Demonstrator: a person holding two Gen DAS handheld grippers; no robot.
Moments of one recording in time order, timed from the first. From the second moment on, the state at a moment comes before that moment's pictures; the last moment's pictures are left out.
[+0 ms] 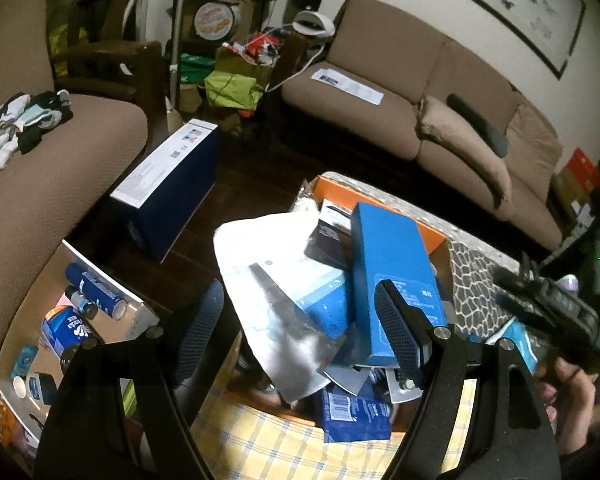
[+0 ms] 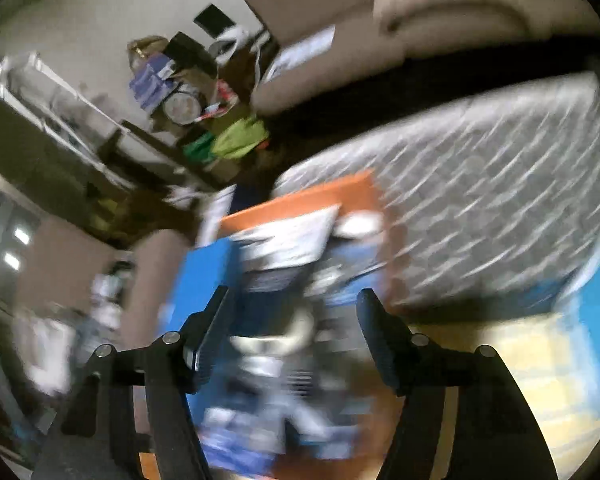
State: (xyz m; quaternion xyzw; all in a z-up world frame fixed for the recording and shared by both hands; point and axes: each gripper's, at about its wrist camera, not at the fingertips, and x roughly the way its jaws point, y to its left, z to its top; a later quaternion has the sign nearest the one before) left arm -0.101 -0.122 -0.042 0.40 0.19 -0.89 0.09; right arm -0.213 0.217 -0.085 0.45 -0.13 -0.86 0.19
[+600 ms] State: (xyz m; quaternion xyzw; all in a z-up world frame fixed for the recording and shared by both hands) left arm -0.106 -0.088 -0.043 0.41 0.15 -0.90 0.06; right arm -0.259 0.263 -0.234 0.58 0.07 -0.81 0.07
